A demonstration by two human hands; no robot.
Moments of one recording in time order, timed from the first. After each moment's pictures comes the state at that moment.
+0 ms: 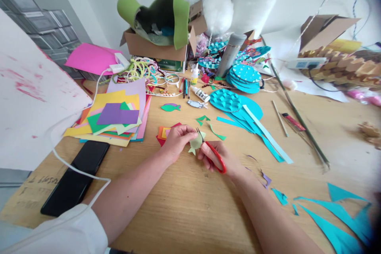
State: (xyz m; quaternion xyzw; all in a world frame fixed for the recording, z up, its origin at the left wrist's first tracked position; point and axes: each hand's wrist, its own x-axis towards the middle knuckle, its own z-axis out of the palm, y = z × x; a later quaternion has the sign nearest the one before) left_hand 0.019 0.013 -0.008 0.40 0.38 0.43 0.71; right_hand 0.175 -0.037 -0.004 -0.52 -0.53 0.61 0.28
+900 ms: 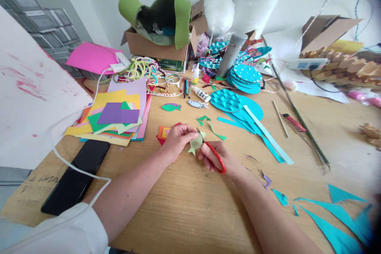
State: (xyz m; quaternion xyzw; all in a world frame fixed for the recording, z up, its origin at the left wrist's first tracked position) left_hand 0.018 0.016 -0.011 0.42 0.38 0.43 0.70; right_hand 0.174 -0.036 -0.006 -0.51 -0.53 0.61 0.29
